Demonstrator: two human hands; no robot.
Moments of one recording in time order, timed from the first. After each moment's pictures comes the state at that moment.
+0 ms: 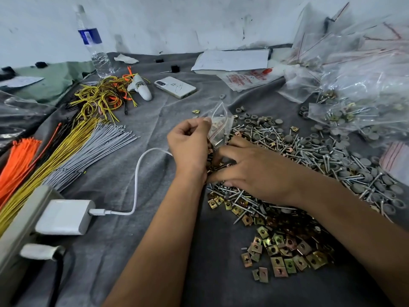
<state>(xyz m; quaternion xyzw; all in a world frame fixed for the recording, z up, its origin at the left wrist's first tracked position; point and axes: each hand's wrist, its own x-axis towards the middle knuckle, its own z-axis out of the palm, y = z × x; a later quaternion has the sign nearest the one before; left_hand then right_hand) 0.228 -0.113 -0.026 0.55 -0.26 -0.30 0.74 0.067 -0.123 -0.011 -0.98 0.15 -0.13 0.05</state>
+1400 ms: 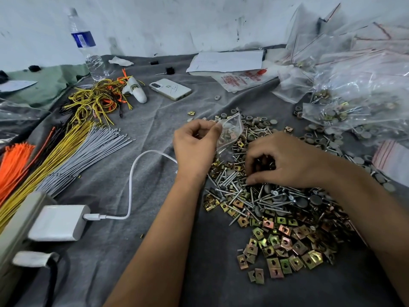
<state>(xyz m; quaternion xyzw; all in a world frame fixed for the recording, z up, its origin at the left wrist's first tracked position) 0.224 -0.116 -0.034 0.58 -0.40 -0.25 0.66 0.025 -0.151 0.001 -0.93 0.26 -0.11 0.22</state>
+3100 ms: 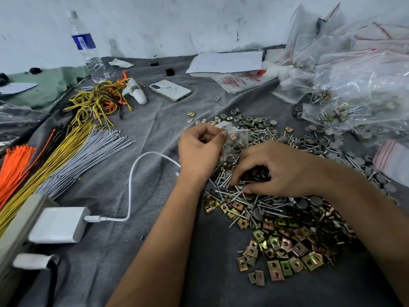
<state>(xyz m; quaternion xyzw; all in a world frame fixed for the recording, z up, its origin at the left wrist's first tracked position) 0.219 -0.112 -0.030 0.60 -0.44 -0.28 0.61 0.031 -0.141 0.002 -0.94 0.22 -0.09 0.24</state>
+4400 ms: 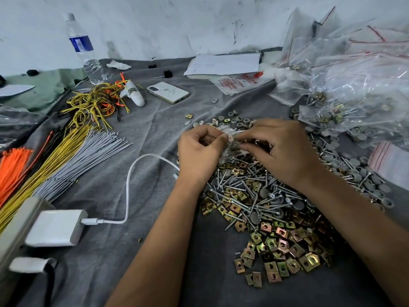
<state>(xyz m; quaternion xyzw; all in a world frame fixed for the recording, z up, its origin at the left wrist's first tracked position) 0.217 -0.107 -0.027 0.59 -0.47 -0.28 0.60 0.036 -0.149 -0.007 -0.87 0.29 -0.39 0.07</state>
